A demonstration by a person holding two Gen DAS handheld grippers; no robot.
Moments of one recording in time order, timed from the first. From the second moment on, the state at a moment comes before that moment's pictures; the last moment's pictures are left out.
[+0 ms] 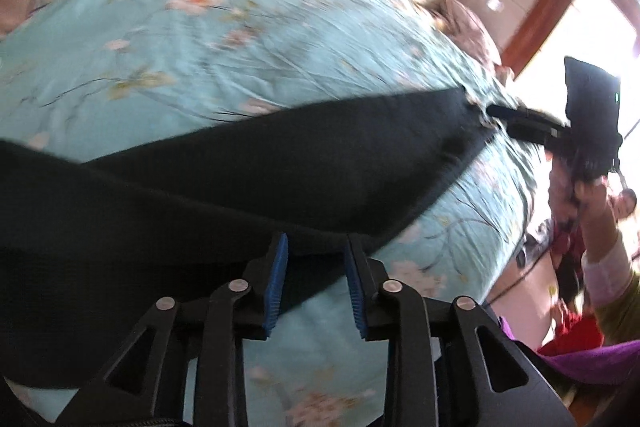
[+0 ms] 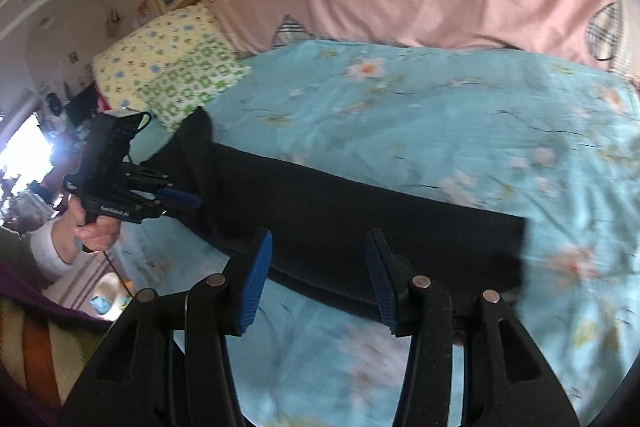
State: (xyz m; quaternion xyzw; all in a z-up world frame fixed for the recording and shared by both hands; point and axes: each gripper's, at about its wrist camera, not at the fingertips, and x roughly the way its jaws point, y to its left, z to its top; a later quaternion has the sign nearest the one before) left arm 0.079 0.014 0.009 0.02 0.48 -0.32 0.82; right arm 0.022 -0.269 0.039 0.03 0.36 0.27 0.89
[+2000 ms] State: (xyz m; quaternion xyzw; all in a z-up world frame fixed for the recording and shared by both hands) left arm 0.143 0.204 0.047 -0.21 0.51 0.05 0.83; right arm 0.086 -0.053 0.002 -0.04 0.37 0.48 0.80
